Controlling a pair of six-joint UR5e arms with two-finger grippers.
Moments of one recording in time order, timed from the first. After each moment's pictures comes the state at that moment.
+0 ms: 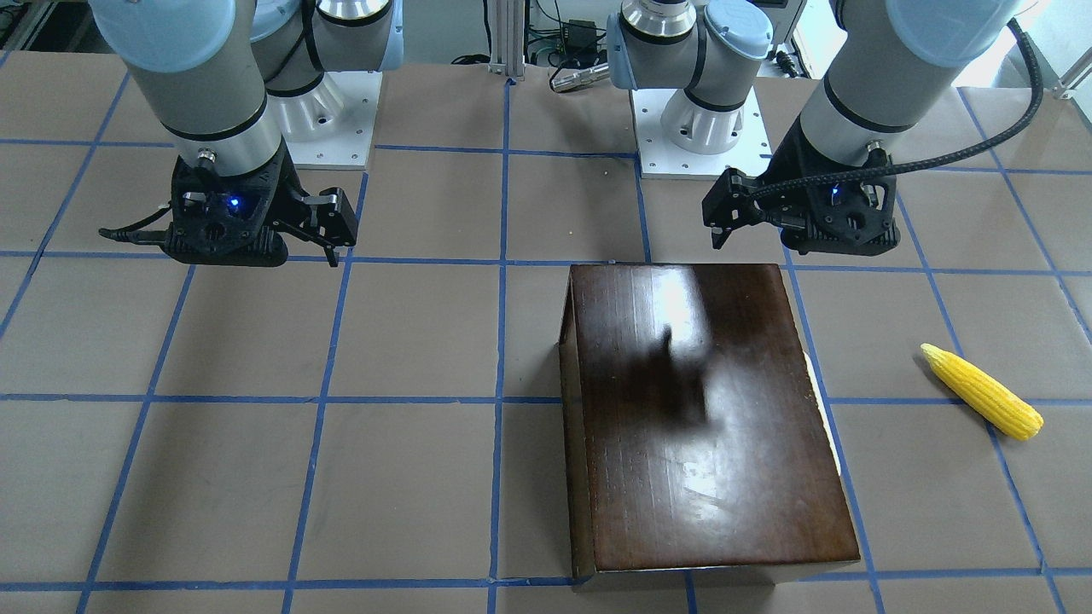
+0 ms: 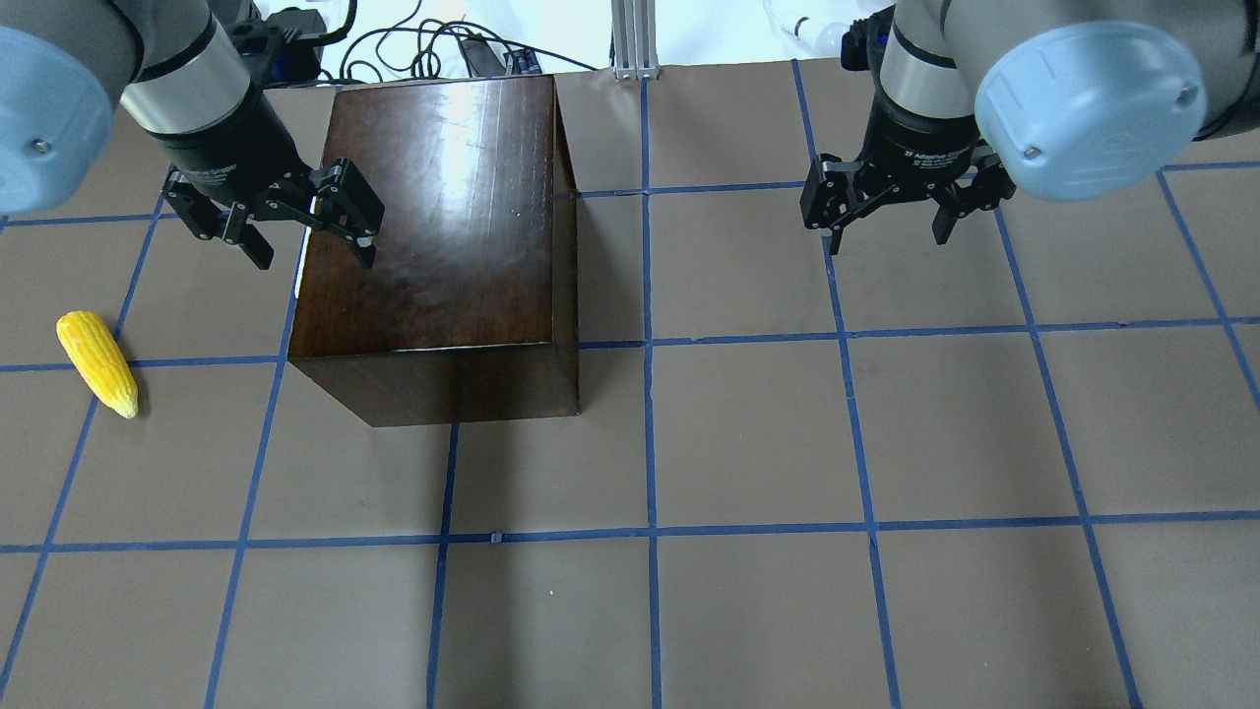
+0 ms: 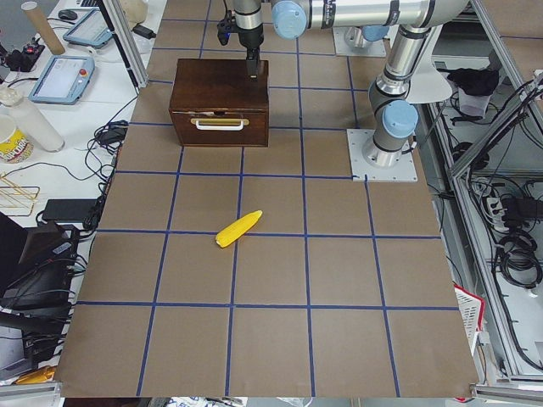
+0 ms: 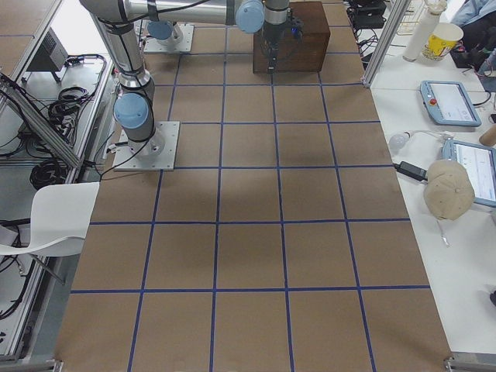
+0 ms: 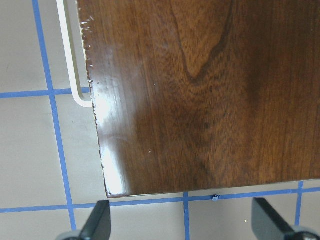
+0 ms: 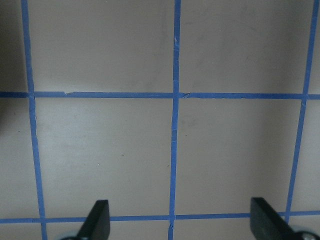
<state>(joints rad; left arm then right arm) -1.50 -1.62 -1.56 -1.62 1.56 0.11 1.65 -1.48 1.58 -1.63 -1.63 0.06</state>
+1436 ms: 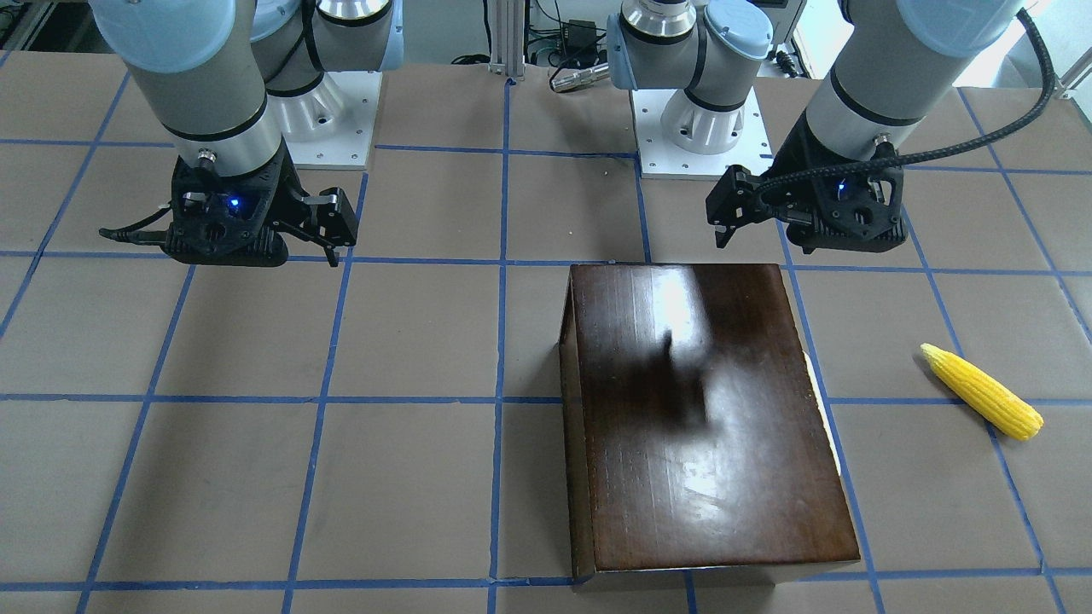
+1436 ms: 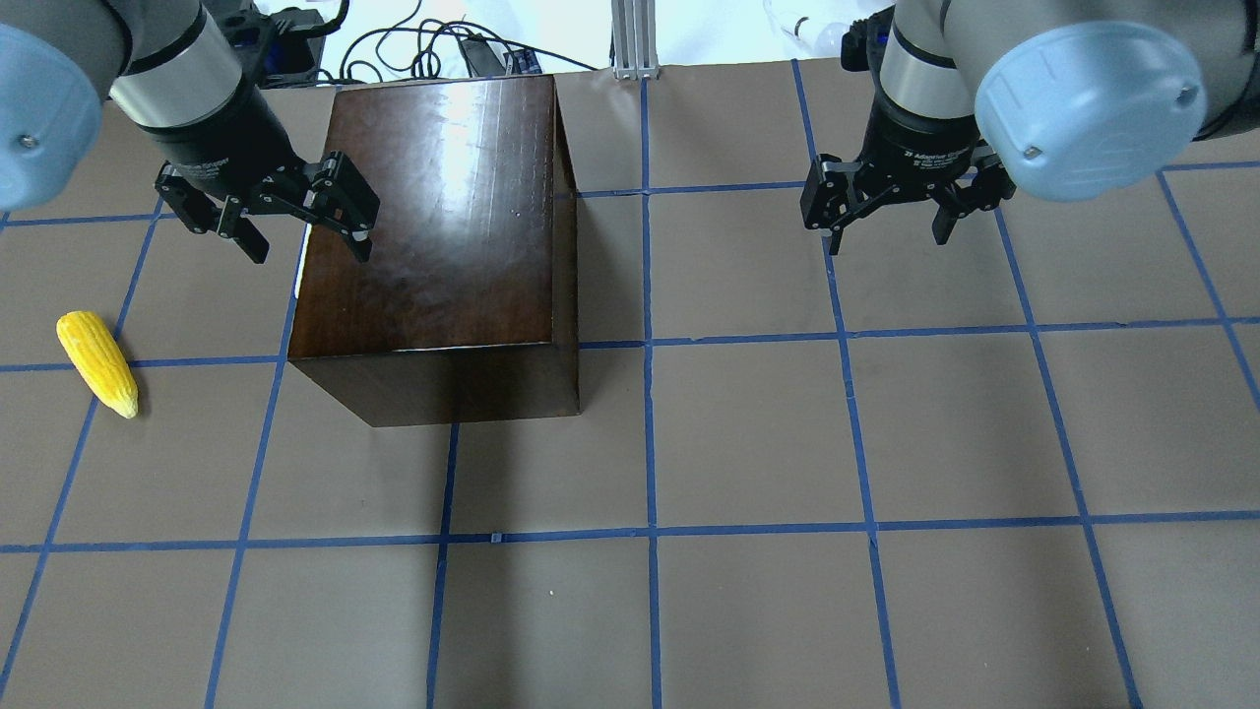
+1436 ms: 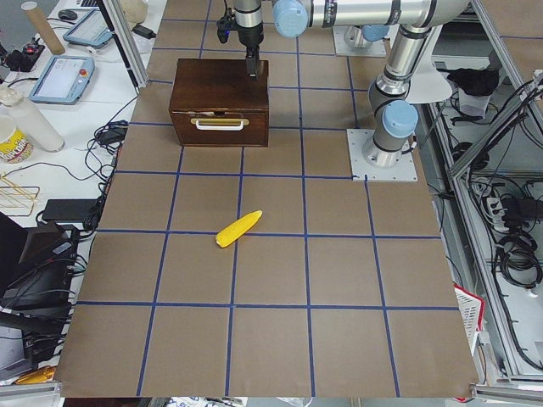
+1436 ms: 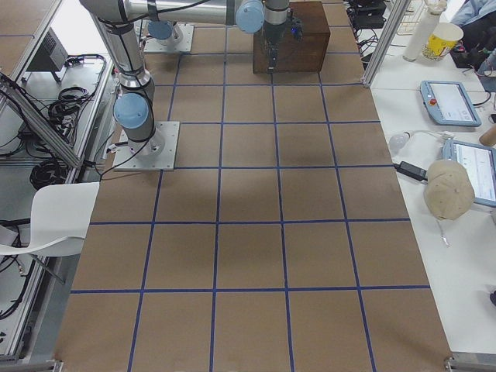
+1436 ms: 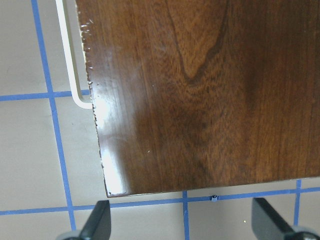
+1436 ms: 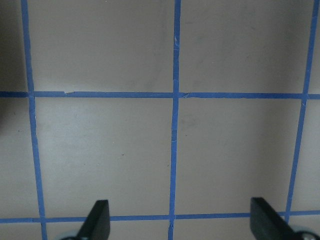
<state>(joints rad) -1.50 -1.62 -1.55 -1.61 1.56 0.12 1.65 -1.48 1.58 -1.62 -1.63 0.06</state>
